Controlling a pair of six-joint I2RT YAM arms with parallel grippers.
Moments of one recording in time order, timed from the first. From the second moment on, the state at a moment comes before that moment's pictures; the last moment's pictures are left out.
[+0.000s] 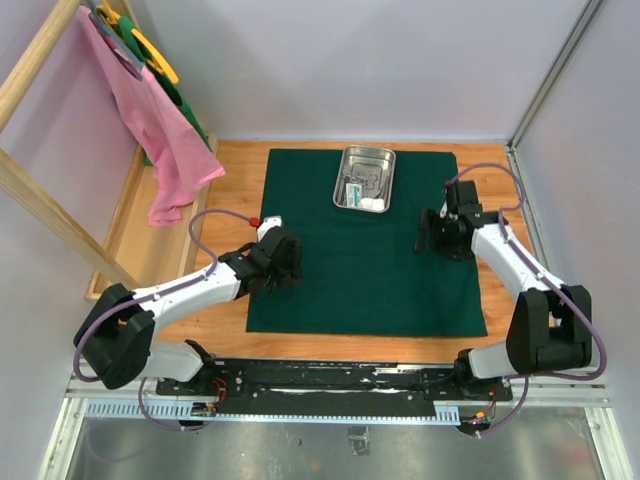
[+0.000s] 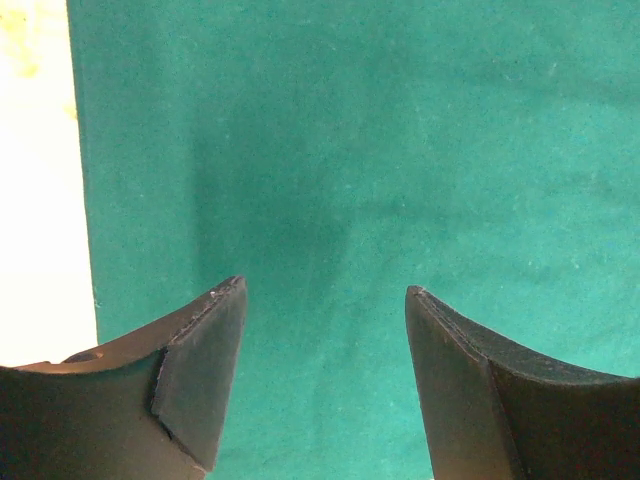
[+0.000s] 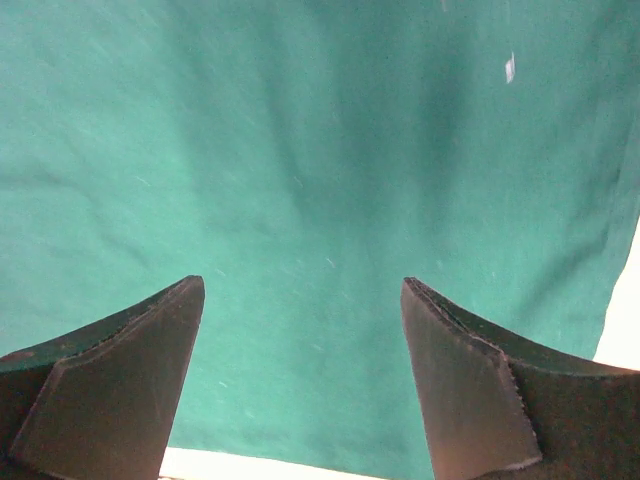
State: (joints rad) left arm -0.72 1.33 0.73 -0.34 -0.31 -0.74; right arm 0.14 1.40 0.92 -0.65 -0.03 0.31
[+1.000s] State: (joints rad) left arm -0.72 1.28 0.71 -0.39 -0.36 -0.74; right arm 0.28 2.21 1.81 -0.75 0.00 0.20
